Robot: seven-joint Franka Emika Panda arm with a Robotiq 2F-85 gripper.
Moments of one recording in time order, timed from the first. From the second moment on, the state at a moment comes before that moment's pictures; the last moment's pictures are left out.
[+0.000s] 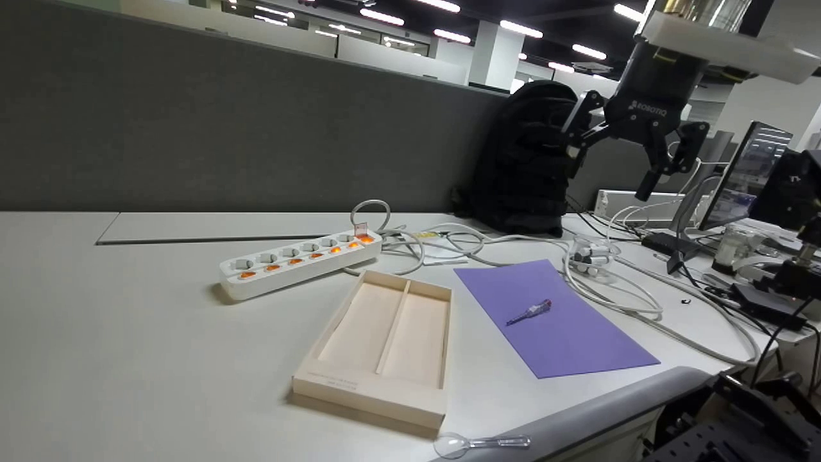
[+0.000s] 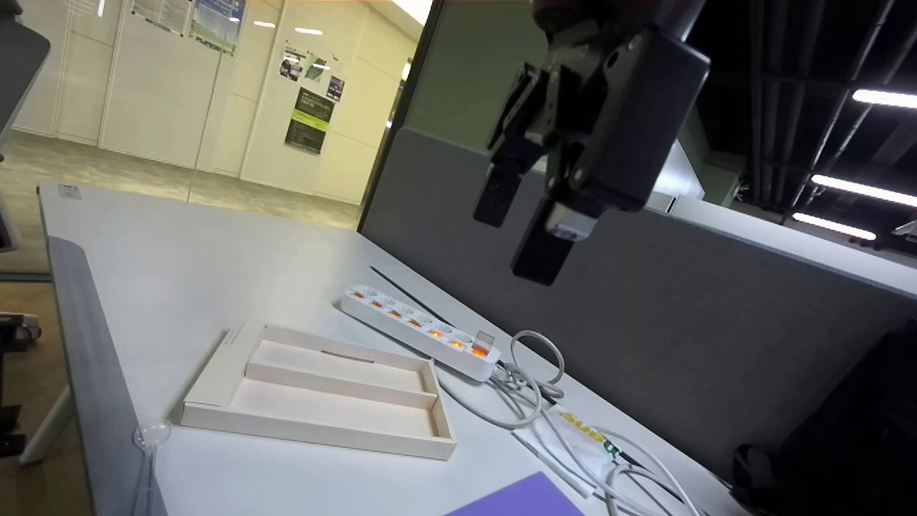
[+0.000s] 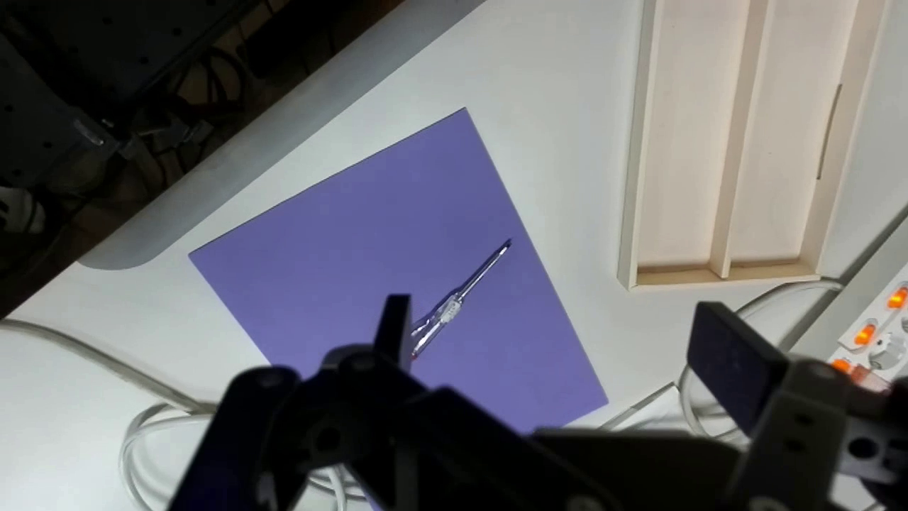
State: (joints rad) arm -0.27 -0.58 -0.07 -2.78 0.08 2.25 0.27
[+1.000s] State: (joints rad) arm -0.34 -0.18 -0.08 -2.71 0.11 2.45 0.74
